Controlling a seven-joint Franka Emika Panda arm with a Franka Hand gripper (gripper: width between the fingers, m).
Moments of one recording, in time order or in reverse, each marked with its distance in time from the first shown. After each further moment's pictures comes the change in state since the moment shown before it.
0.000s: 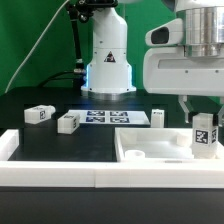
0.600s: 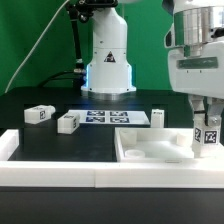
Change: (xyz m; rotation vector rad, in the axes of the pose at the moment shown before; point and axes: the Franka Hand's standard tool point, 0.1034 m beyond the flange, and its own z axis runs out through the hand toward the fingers) arm -0.005 -0.001 0.001 0.054 -0.006 0.715
